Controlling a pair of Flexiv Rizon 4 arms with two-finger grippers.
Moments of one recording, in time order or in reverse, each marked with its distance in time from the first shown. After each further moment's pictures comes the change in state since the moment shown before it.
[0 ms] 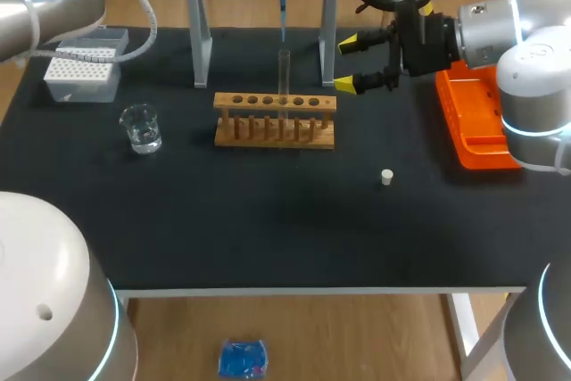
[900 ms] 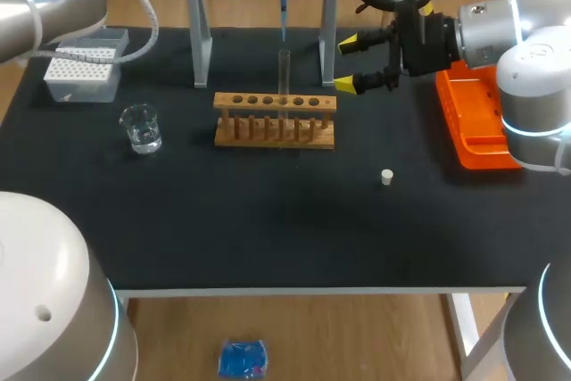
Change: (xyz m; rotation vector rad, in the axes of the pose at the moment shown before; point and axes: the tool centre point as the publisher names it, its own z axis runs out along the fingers) left arm -0.005 0.005 0.002 -0.004 0.000 0.018; right arm 0.000 0.000 0.000 0.000 0.000 0.000
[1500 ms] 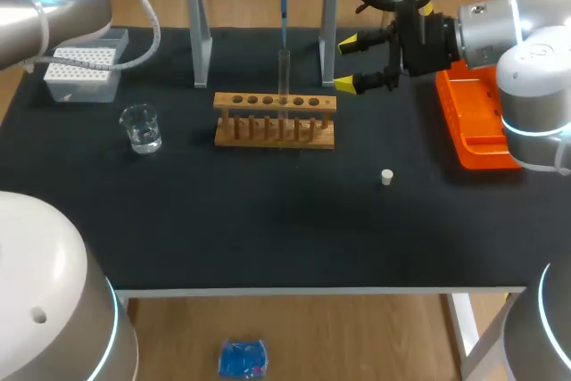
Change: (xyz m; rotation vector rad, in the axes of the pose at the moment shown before) left arm -0.013 0.020 0.002 0.009 -0.001 -0.035; right arm 0.000 0.000 0.000 0.000 0.000 0.000
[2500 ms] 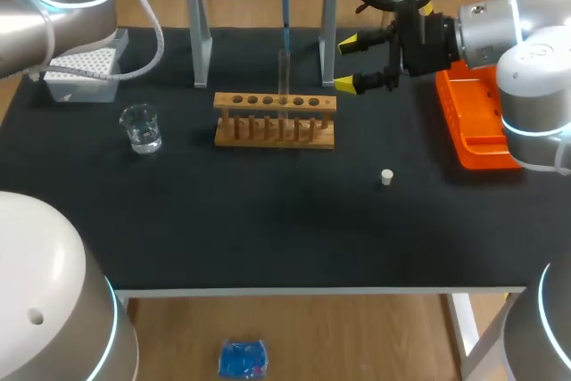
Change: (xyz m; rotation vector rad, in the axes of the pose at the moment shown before) left arm -0.006 0.019 0.004 0.013 0.003 -0.046; right arm 0.000 0.000 0.000 0.000 0.000 0.000
